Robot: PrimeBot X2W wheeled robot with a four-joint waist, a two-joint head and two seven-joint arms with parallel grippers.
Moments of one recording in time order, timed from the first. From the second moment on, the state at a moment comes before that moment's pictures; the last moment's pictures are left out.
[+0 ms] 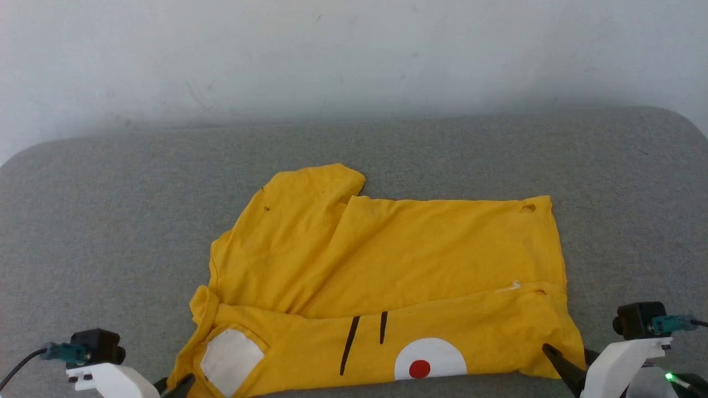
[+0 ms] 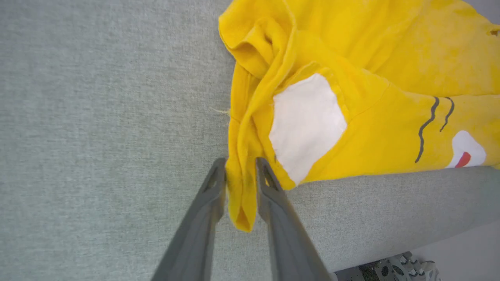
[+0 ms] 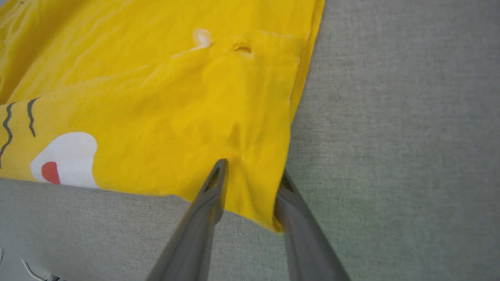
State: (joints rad) left arm 0.17 0.65 -0.23 -0.11 -0.94 0.16 0.52; right arm 0.06 -0.29 0.07 0.15 0.57 0.13 0.51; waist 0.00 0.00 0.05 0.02
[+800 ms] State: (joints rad) left arm -0.47 0.56 -0.19 0.08 -0.74 0.15 0.20; right arm -0.05 -0.13 0.00 -0.20 0.27 0.13 0.04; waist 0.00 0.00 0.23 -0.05
